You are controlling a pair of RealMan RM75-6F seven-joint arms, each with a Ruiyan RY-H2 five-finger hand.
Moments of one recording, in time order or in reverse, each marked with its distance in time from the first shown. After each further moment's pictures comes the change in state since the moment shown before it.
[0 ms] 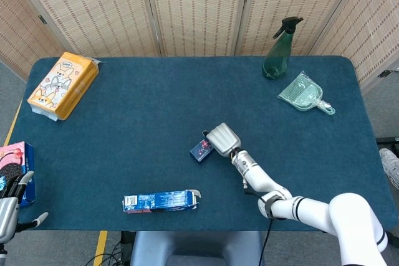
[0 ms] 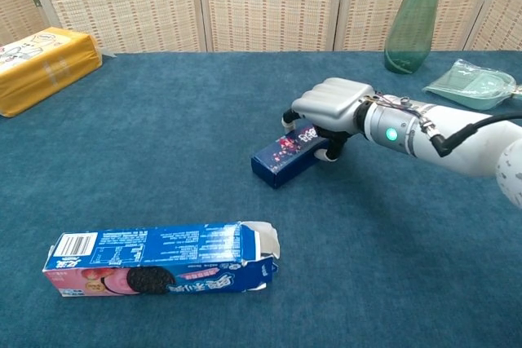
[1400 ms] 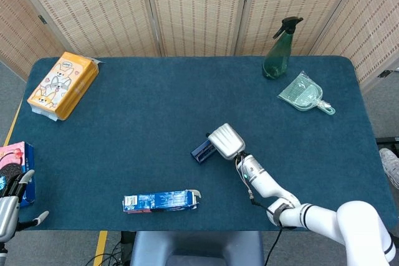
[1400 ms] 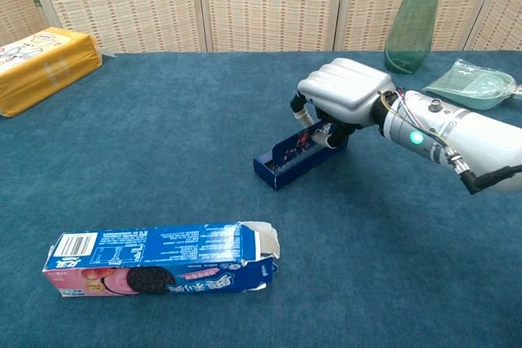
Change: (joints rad) left arm -0.004 -0.003 -0.004 0.008 0.007 0.004 -0.009; right arm -0.099 -0.007 -0.011 0.013 -0.276 0.182 0.158
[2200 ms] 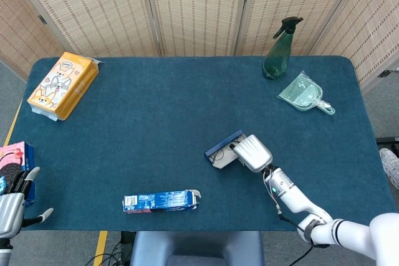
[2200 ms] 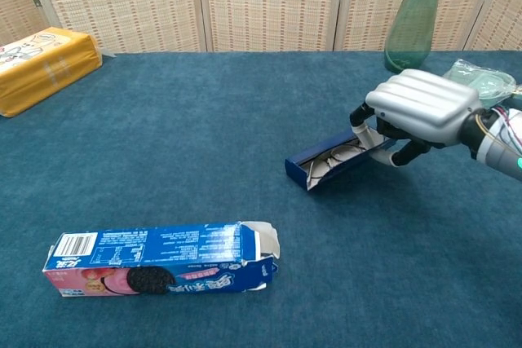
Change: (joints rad) left arm -0.018 -0.019 -0.012 0.010 0.007 -0.014 0.013; right arm -0.159 0.165 -0.122 -0.128 -0.118 0.154 0.117
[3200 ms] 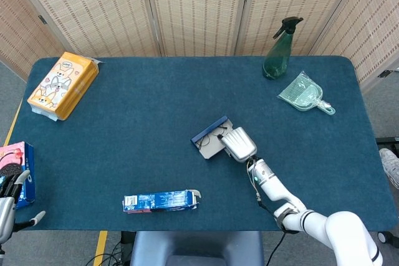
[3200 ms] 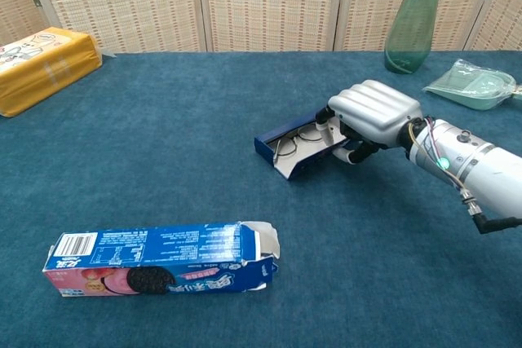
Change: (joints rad) left arm 0.031 0.014 0.004 0.004 -0.009 0.036 -0.008; right arm 0.084 -0.283 0.046 0.428 0.013 -0.023 0.203
